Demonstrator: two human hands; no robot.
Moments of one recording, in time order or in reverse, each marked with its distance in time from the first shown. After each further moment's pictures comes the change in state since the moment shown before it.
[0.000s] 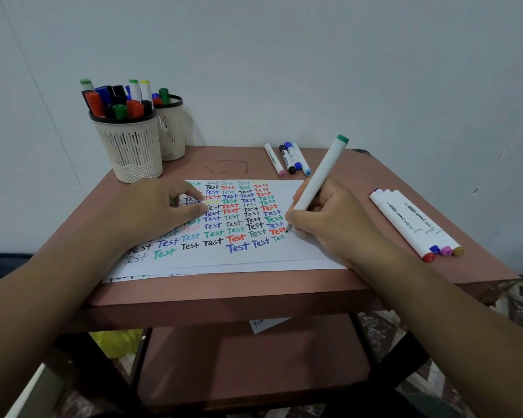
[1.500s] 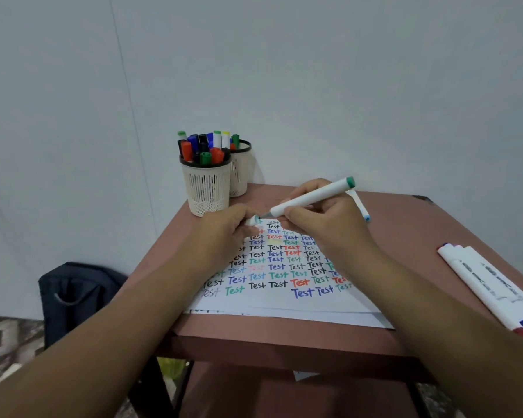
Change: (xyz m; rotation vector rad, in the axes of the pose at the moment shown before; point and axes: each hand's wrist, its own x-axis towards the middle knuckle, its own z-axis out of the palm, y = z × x) left_hand 0.000 -0.004 0.003 -0.223 0.225 0.045; right_hand 0.044 -0.049 0.076 0.201 -0.106 -0.232
